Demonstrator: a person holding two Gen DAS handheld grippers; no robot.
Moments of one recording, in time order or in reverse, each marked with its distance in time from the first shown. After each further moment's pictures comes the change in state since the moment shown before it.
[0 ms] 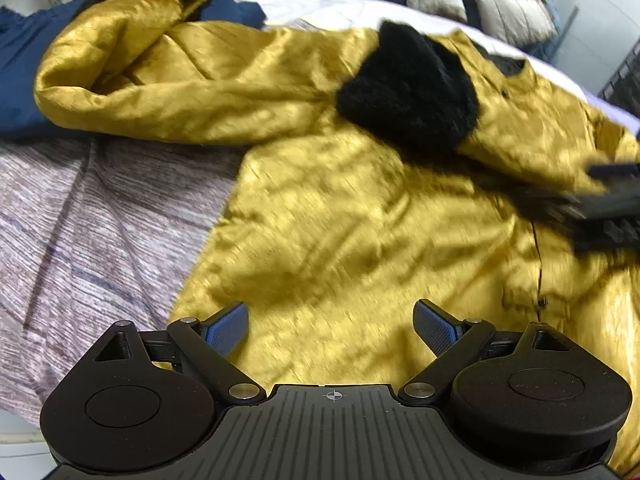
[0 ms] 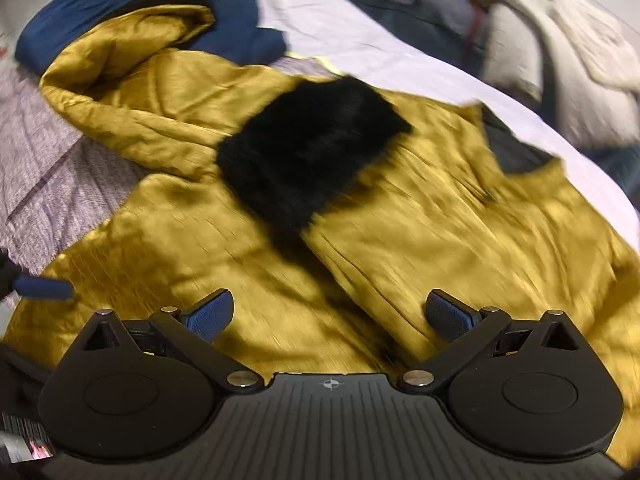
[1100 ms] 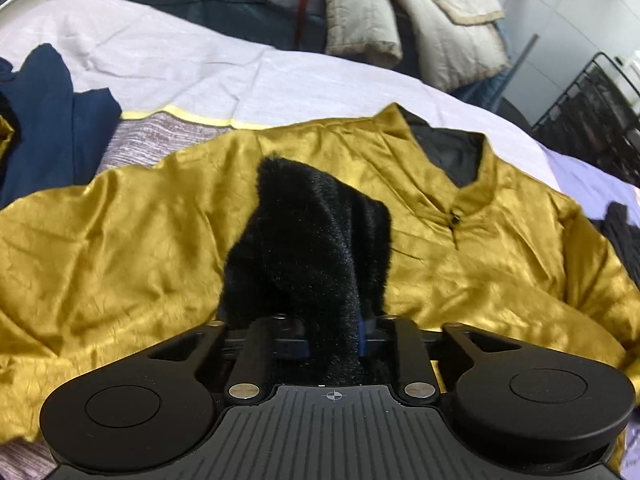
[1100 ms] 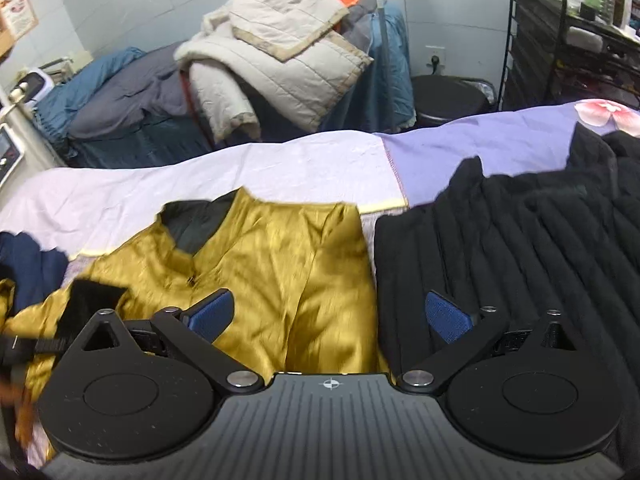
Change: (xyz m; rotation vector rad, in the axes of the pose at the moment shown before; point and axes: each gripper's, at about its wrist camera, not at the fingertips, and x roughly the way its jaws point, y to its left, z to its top) left arm 0.078 -0.066 0.153 0.107 -0.031 -0.221; right arm -0.078 -0.214 -0.033 0.723 -0.168 -0.247
